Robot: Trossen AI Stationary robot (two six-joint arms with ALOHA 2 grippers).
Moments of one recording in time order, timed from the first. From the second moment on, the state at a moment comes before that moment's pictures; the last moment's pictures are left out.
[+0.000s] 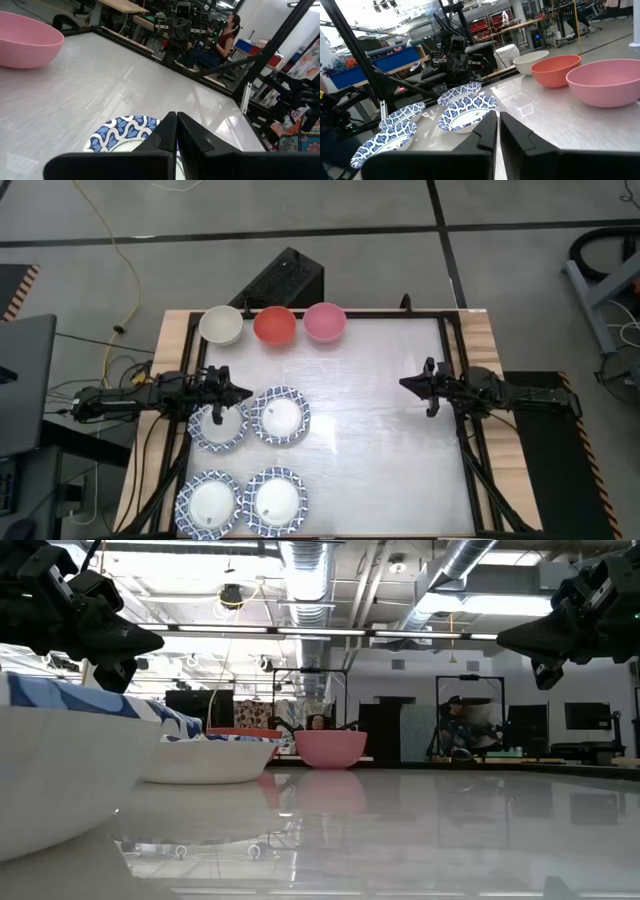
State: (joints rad) left arm 0.05 0.02 0.01 0.02 -0.01 -0.43; right arm -0.10 0.02 0.01 0.04 0.06 0.33
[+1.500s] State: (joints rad) left arm 0.05 0.02 0.01 0.07 -0.17 -0.80; right arm -0.10 0.02 0.01 0.04 0.06 0.33
